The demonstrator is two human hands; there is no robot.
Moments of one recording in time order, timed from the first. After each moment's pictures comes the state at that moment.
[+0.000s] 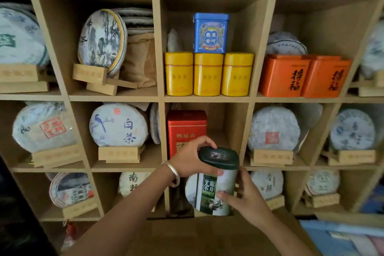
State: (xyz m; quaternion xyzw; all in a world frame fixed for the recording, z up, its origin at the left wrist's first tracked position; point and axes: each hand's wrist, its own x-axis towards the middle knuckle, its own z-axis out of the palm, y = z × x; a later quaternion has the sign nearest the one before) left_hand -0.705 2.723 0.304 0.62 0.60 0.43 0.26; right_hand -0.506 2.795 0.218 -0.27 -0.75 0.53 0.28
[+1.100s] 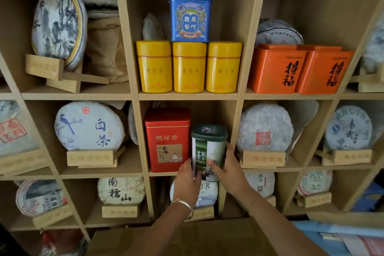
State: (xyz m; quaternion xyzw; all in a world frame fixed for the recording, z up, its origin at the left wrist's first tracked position) left_hand -0.657 2.797 0.189 0.45 0.76 0.46 0.04; right_hand -0.543 2.880 0.227 -0.30 -0.81 0.35 0.37
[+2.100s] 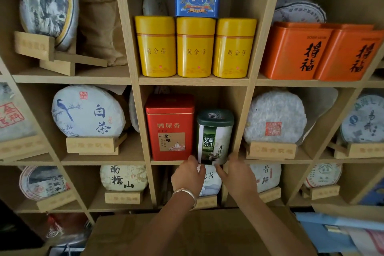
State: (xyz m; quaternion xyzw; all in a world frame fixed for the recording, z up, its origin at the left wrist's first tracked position) left_hand -0.665 2.805 0.177 0.42 0.86 0.30 0.01; right_hand -0.542 2.878 0.194 -0.47 -0.85 0.09 0.23
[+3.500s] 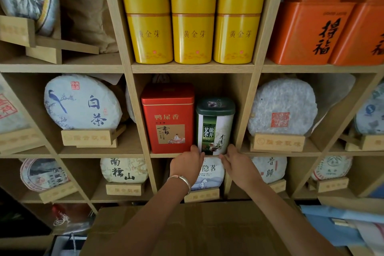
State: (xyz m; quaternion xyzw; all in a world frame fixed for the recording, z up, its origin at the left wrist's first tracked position) left_hand -0.684 2.816 0.180 0.51 0.85 0.13 -0.05; right_hand -0.541 2.904 0.187 -0.37 -0.90 0.16 0.17
